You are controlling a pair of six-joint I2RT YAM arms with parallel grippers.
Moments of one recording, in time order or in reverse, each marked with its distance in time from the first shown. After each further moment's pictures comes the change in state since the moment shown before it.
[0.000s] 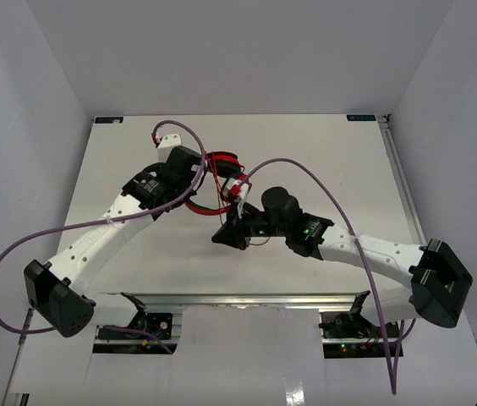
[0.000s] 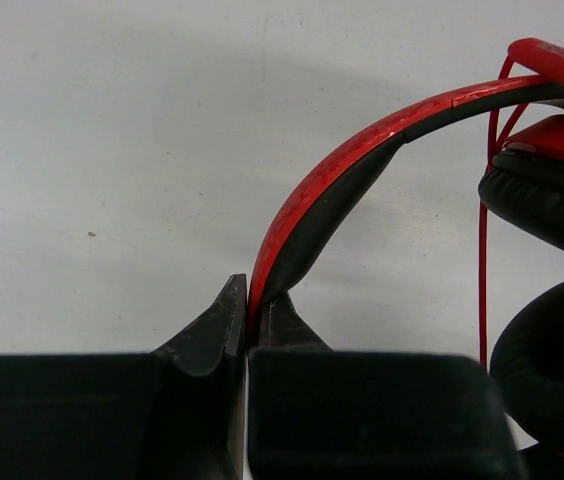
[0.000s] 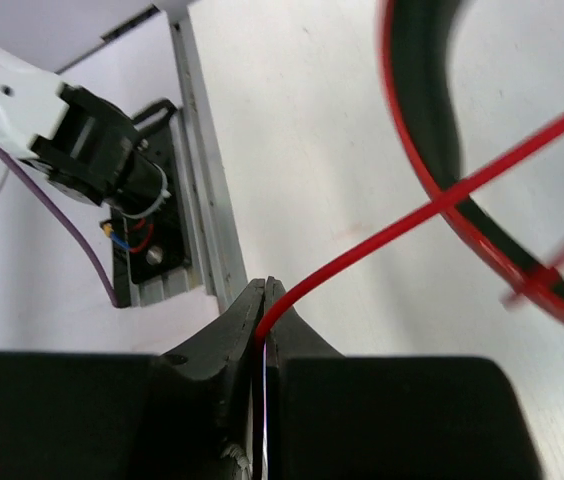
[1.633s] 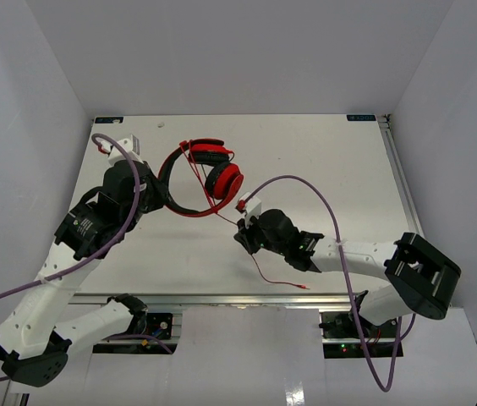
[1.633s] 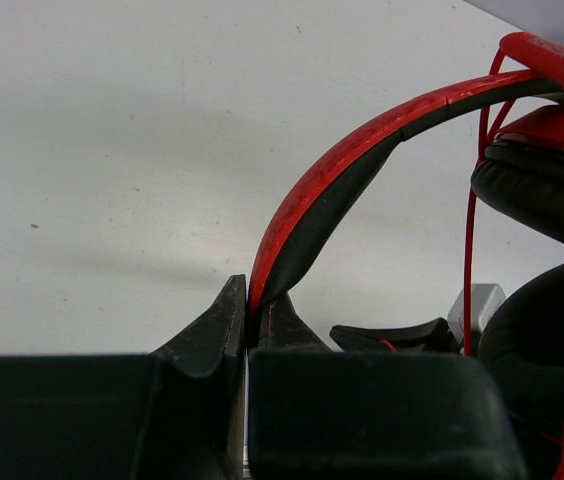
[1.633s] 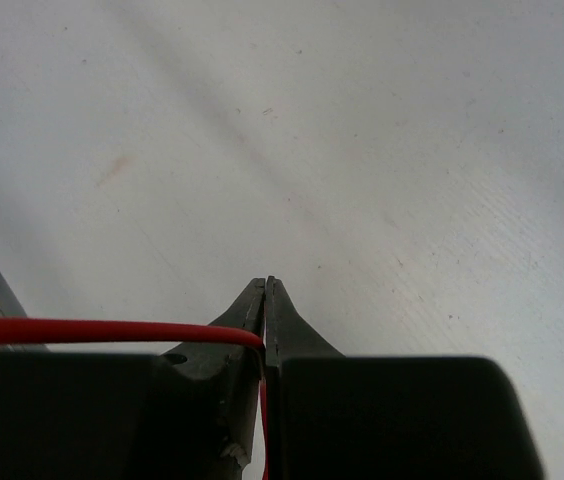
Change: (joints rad) left arm 0.030 -0.368 0.018 -0.066 0.190 -0.045; right arm 0.005 0.087 -0.221 0.137 0.481 -0.056
